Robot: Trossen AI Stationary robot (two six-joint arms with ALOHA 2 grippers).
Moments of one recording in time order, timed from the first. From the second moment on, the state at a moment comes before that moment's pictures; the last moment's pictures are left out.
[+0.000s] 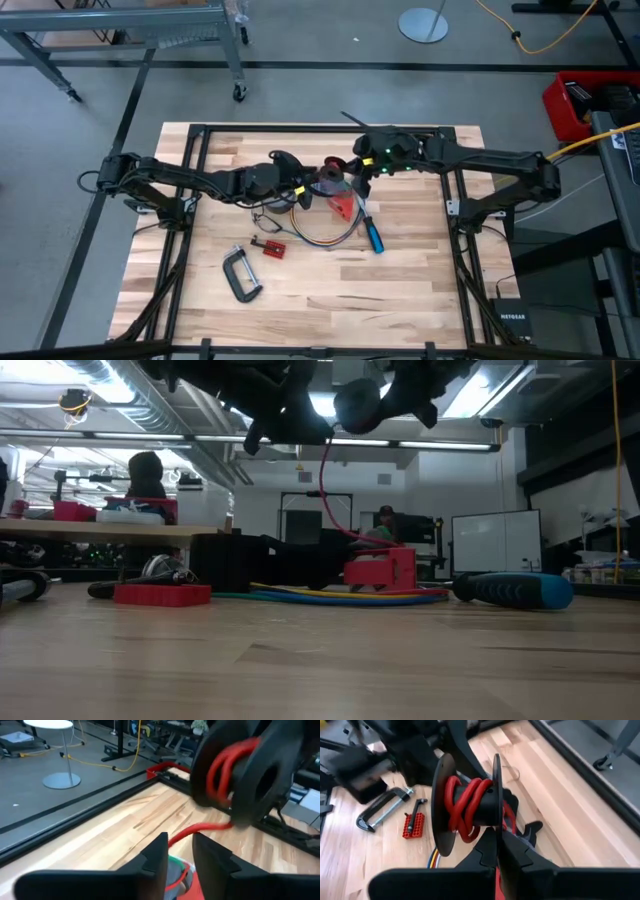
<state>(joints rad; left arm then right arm) 0.04 1.45 0.88 0.28 -0.47 -0.33 -0.20 1.34 1.21 -0.48 -0.05 0.20</state>
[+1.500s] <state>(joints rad) -0.01 1.73 0.88 0.96 -0.45 0.05 -0.20 1.20 1.21 -0.19 -0.20 0.15</state>
